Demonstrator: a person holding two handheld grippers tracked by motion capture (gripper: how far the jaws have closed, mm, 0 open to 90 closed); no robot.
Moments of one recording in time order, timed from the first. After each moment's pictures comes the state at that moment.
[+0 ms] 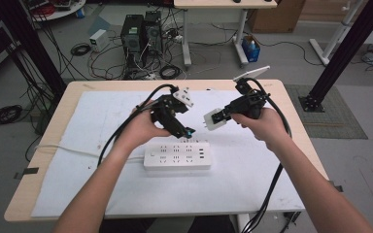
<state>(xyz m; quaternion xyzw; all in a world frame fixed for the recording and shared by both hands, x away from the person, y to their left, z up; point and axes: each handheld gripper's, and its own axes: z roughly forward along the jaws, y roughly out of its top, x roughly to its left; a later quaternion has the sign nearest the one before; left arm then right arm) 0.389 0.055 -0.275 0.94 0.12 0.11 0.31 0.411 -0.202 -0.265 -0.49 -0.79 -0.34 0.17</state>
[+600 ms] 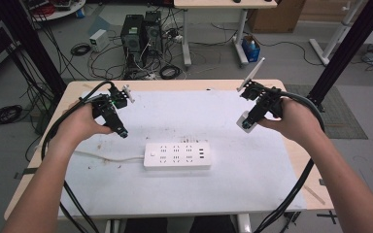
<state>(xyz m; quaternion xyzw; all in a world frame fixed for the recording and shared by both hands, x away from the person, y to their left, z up) 0.400 0.185 -0.275 0.94 0.33 0.08 0.07 0.384 -0.213 -0.228 -0.36 -0.92 -0.11 -0.08</state>
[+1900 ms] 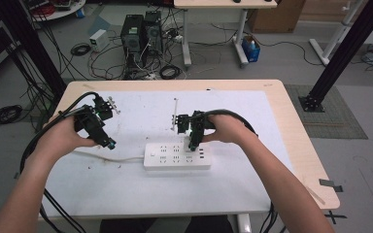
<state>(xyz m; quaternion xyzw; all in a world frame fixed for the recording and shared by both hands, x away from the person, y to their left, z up) 0.363 0.212 -0.278 0.94 0.31 0.09 0.09 0.410 -0.061 -0.340 -0.02 -1.00 -0.06 -0.02</state>
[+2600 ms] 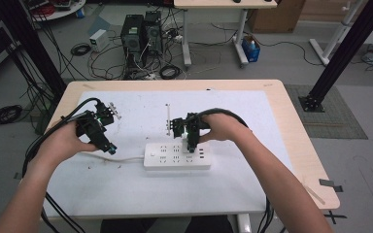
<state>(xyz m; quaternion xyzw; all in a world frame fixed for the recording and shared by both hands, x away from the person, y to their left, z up) 0.361 0.212 -0.294 0.95 0.30 0.07 0.09 0.410 -0.043 -0.353 0.03 -1.00 0.00 -0.02</state>
